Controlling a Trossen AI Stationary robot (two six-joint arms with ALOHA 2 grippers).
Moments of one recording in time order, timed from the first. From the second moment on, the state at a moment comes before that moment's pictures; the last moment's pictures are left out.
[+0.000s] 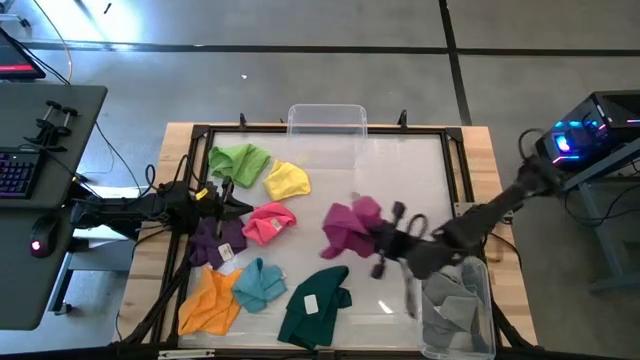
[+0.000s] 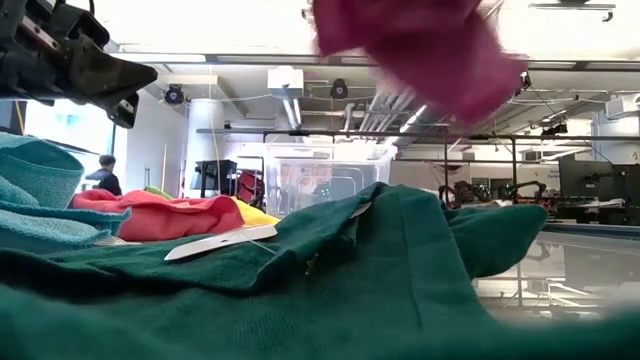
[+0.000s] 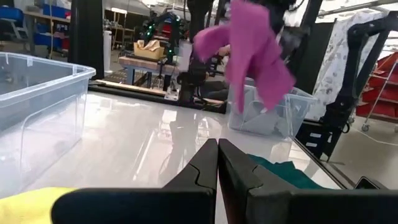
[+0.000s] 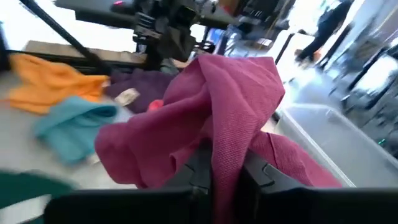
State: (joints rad) left arm 0.04 0.08 0.01 0.09 0.07 -0.17; right arm 0.61 1.35 1.09 -0.26 0.95 0.17
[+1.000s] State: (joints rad) left arm 0.04 0.08 0.01 0.12 0.07 -0.18; right arm 0.95 1.38 1.15 -1.19 0.10 1.87
